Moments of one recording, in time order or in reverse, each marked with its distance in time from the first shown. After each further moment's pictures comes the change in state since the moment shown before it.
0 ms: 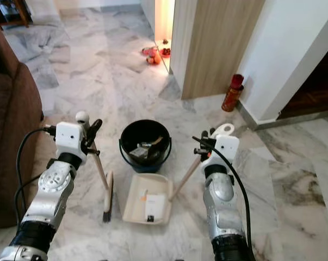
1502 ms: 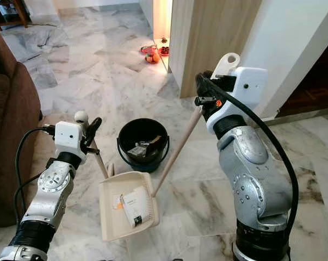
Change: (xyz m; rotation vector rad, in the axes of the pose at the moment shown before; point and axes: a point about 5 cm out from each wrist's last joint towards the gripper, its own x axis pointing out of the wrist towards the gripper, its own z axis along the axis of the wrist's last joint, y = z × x) left arm 0.000 0.001 0.002 0.010 -0.017 0.002; right arm -0.019 0.037 0.145 0.016 -0.132 0.270
